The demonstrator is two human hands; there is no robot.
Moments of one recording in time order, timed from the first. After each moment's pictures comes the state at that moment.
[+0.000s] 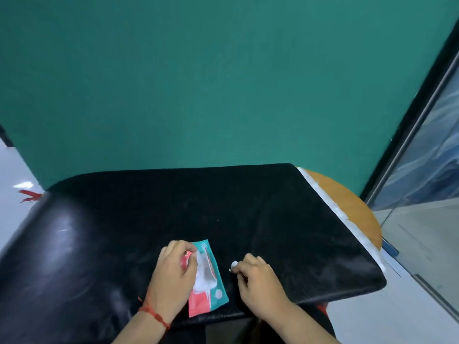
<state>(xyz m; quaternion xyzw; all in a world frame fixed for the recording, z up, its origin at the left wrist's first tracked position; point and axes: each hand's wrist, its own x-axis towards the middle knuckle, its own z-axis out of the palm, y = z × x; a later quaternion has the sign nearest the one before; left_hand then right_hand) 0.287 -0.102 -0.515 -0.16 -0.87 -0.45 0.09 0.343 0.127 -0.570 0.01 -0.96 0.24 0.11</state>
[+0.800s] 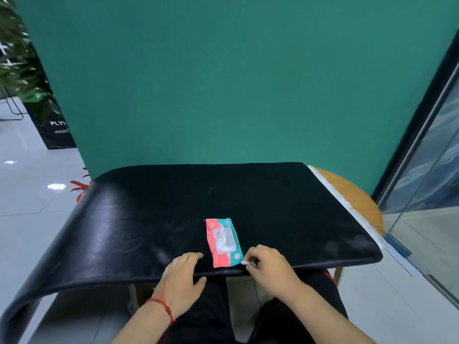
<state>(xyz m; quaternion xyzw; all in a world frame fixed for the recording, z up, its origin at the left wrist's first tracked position) 0.373 -0.187 -0.545 -0.20 -0.95 -0.22 0.00 0.415 0.084 -0.532 0.00 -0.96 0.27 0.04</state>
